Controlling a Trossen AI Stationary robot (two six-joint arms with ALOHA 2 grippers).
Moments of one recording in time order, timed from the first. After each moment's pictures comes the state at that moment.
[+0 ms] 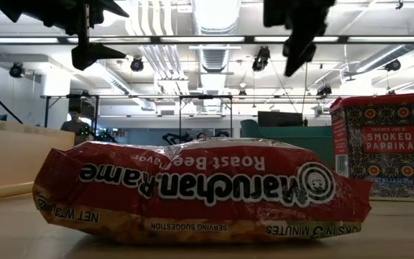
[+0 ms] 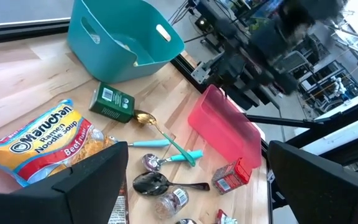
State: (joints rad) left arm 0.33 0.69 0.65 -0.30 0.20 -0.65; right arm -0.07 1.44 1.32 -1.04 -0.08 0.22
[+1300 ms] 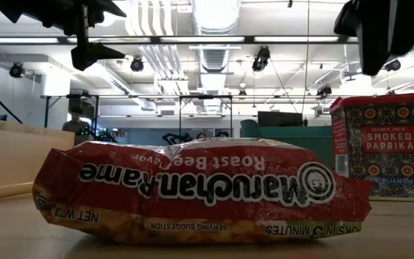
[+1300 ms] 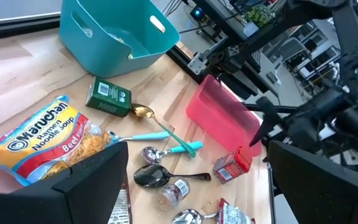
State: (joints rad) left arm 0.33 0.69 0.65 -0.32 0.24 -0.60; right arm 0.58 1.74 1.39 -1.01 0.16 0.81
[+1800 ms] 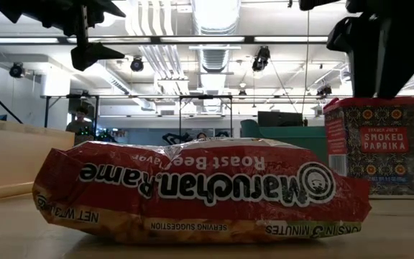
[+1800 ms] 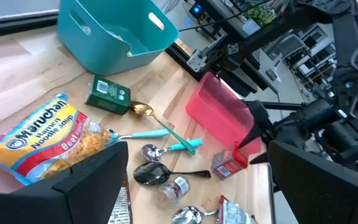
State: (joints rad) left arm 0.33 0.69 0.65 -0.32 0.25 -0.60; right arm 0.57 1.83 1.40 -1.02 0.21 0.81
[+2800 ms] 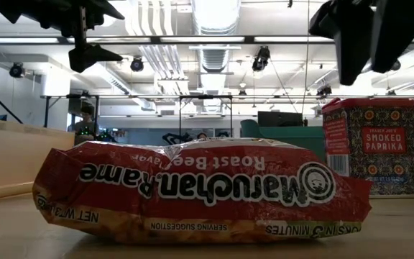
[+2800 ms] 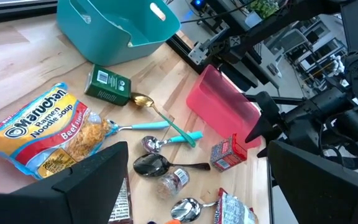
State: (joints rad) left arm 0.33 0.69 0.65 -0.35 0.26 -0.61; right arm 0.55 1.82 1.47 -1.05 0.18 0.62
